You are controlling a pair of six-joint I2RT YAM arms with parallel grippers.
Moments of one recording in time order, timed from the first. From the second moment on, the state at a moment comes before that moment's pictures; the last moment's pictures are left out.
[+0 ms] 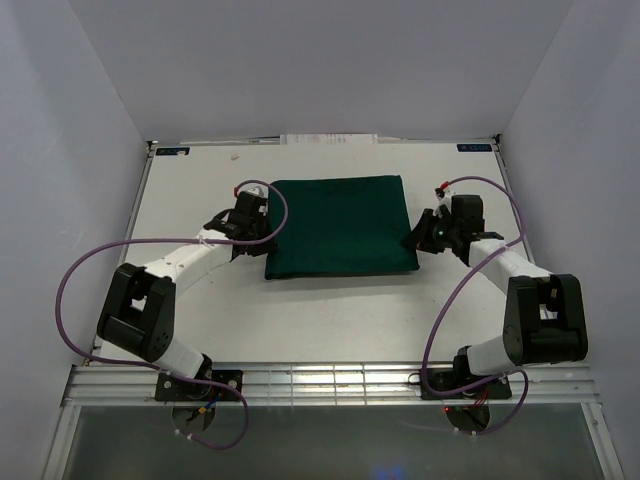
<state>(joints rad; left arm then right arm) -0.43 1.52 0.95 -0.34 -0.07 -0.60 0.10 1.44 0.75 -0.09 -0.46 0.33</state>
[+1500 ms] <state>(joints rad) -0.46 1.39 1.27 -0.55 -0.20 -0.50 0.18 1.30 1.04 -0.42 -0.24 0.31</state>
